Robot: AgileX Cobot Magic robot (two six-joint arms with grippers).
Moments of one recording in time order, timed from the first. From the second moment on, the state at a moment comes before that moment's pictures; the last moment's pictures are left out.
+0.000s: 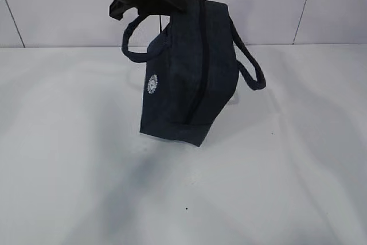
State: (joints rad) left arm -0.41 1.95 -1.70 -0.98 0.80 0.28; right arm 0.07 1.85 -1.49 1.76 0.73 -1.53
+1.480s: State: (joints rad) left arm -0.26 1.77 -1.70 -0.54 0.90 0.29; right arm 0.07 1.69 -1.56 1.32 0.77 -1.10
